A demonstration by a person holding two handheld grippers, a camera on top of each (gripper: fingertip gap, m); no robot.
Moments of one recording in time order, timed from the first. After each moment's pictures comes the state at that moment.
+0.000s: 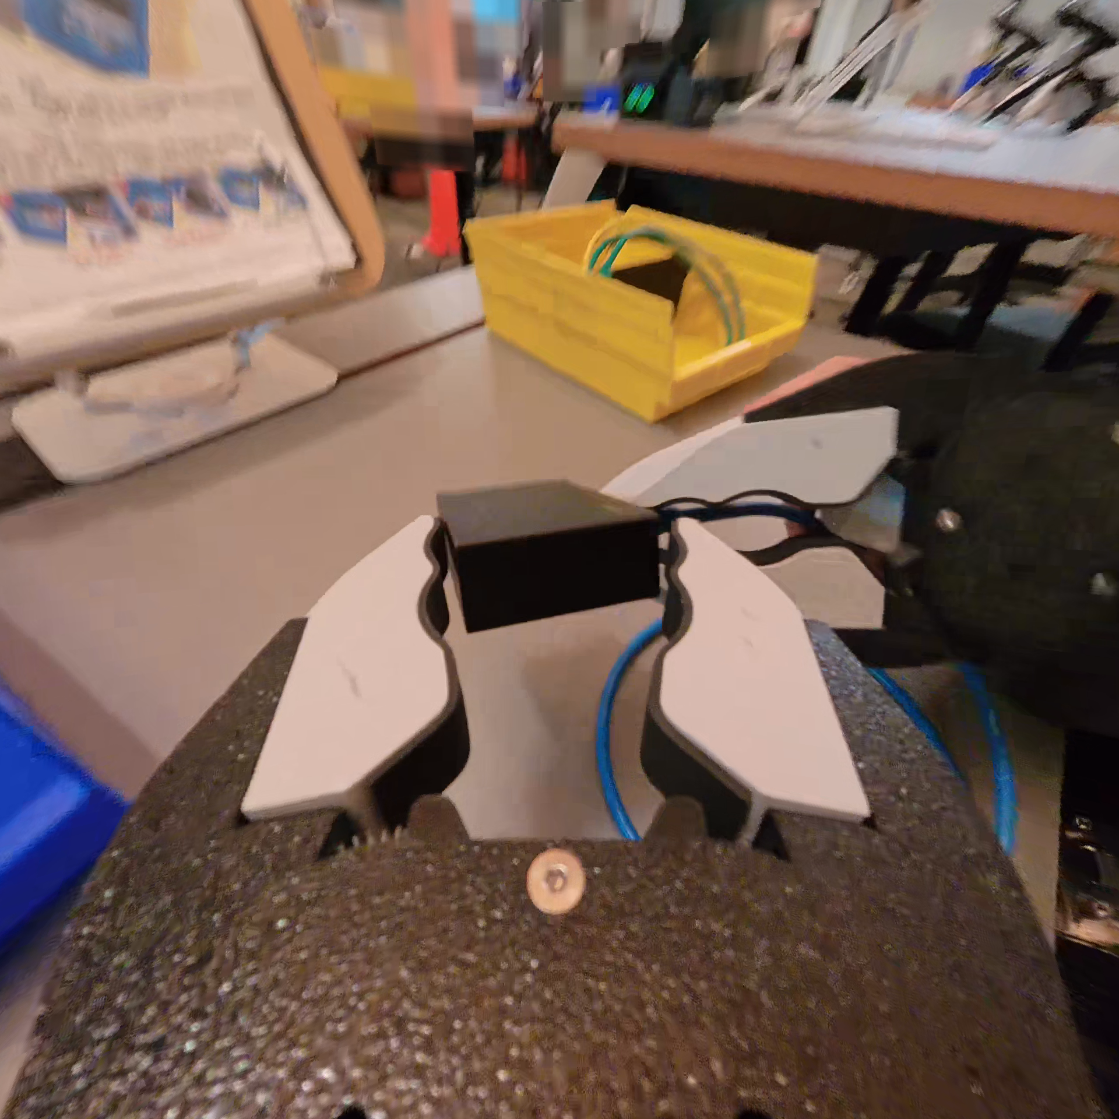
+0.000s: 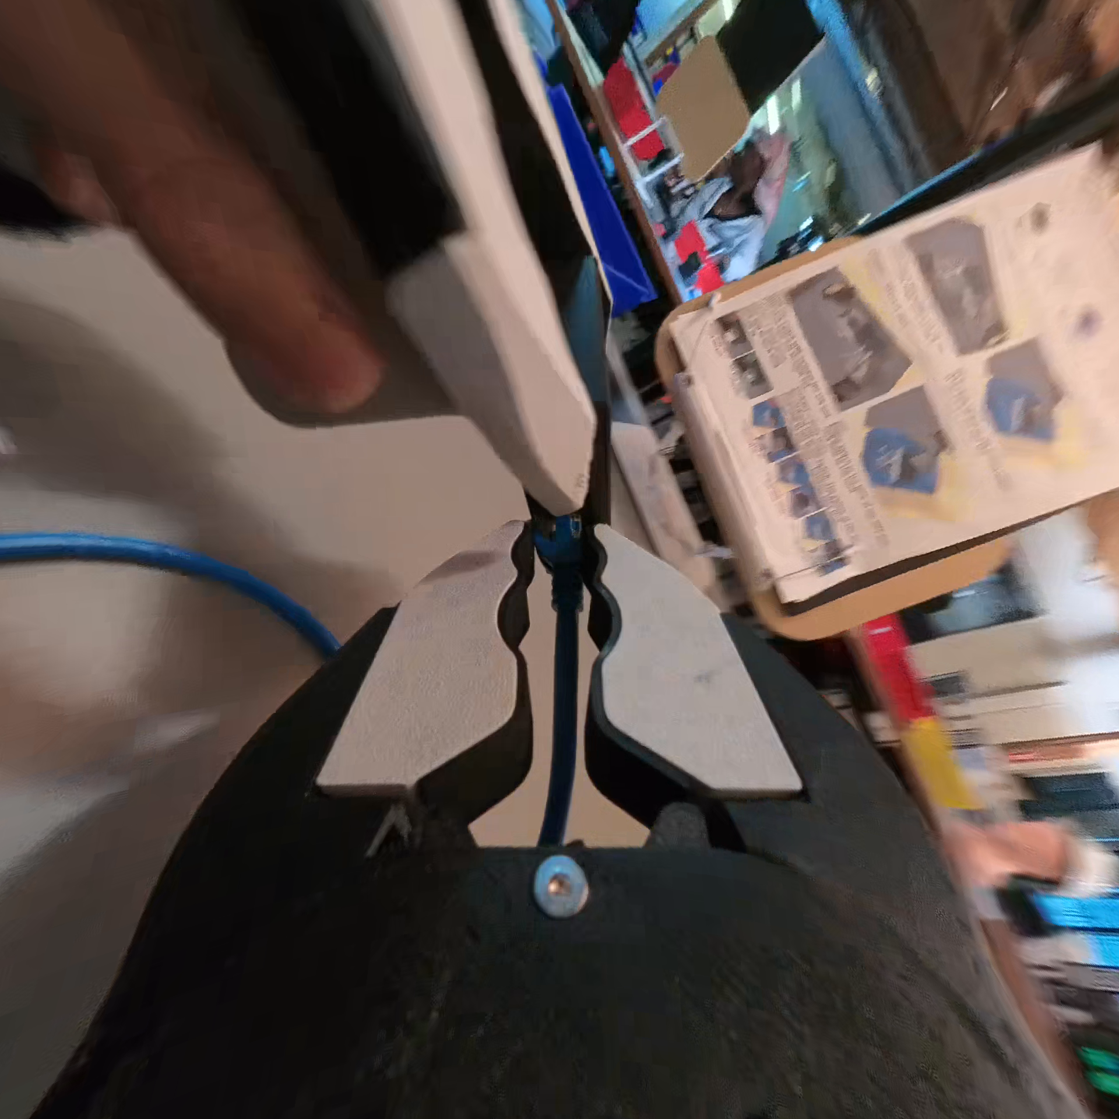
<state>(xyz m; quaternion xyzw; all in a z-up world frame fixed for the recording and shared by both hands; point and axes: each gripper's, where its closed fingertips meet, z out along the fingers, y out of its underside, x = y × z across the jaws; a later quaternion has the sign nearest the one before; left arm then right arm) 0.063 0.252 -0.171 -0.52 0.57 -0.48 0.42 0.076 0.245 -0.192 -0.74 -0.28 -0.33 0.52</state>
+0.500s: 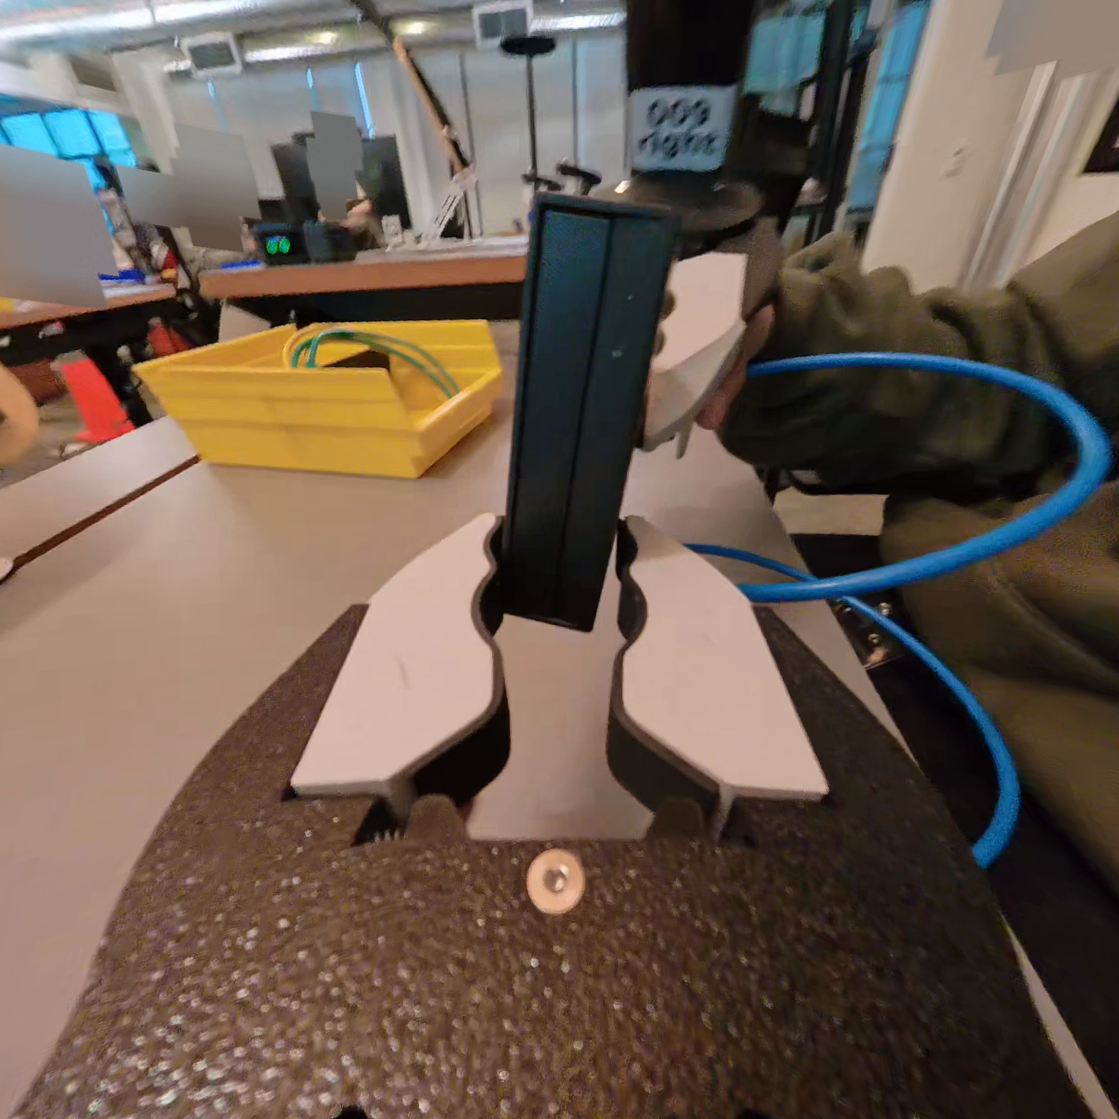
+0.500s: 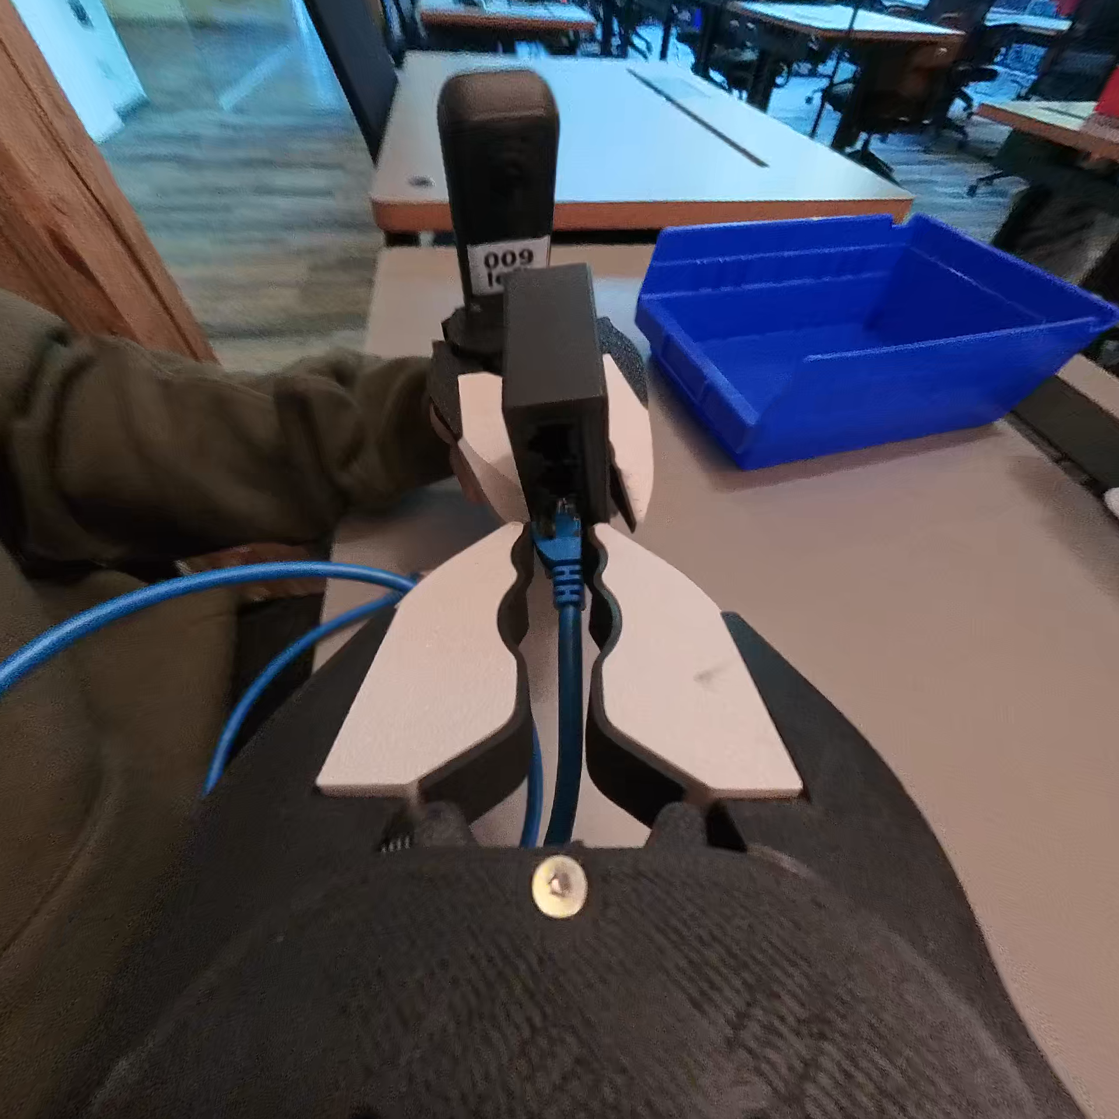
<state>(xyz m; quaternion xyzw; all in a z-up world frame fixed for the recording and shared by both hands) 0.018 0.208 -0.182 -0.29 0.65 -0.62 0.32 0.011 0.195 -0.160 -0.77 -0.27 0.17 0.55</state>
